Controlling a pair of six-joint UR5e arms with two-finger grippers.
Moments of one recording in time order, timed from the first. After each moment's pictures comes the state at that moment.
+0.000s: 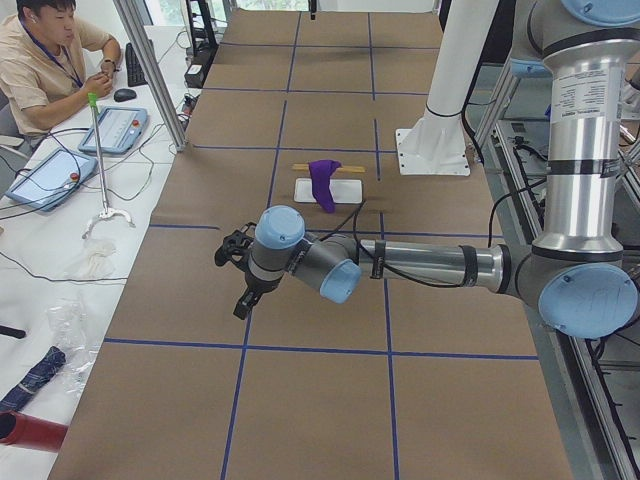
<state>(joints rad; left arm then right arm) -1.50 -1.54 -1.65 -1.95 -2.28 0.06 1.46 -1.60 1.62 -1.43 2.35 0.01</state>
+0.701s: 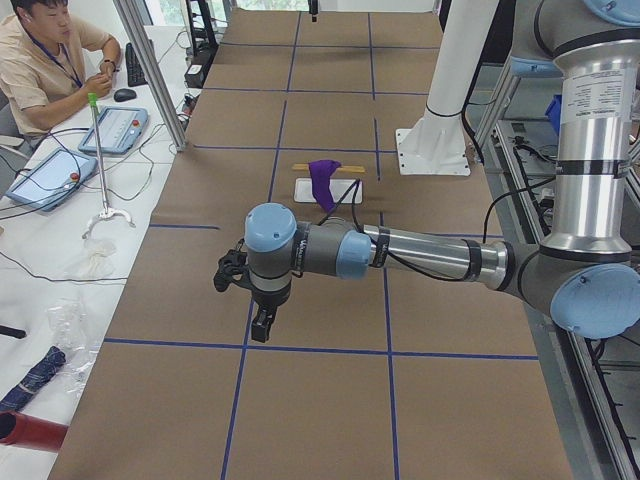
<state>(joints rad) -1.57 -1.51 -1.75 -1.55 -2.29 0.14 1.43 -1.60 1.61 -1.45 2.35 -0.04</state>
